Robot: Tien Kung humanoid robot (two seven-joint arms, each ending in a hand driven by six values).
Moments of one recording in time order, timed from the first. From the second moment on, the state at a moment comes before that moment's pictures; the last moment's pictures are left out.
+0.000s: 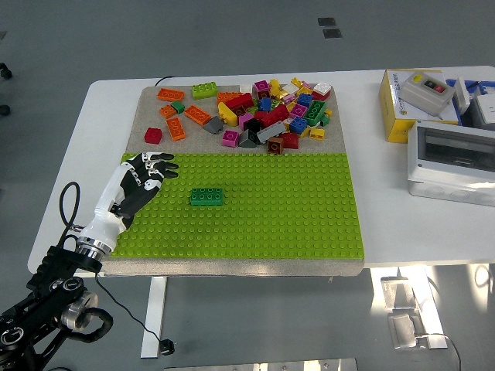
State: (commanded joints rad) left arm -0.26 0.31 -0.86 -1.28 0.89 0.18 -0.44; right arm 0.13 -0.12 1.17 0.18 -0.69 -0.05 -0.50
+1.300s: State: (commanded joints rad) left arm -0.26 0.32 -0.85 -1.27 0.91 0.18 -0.44; right arm 0.15 -0.12 1.25 0.18 -1.00 -0.10 -0.43
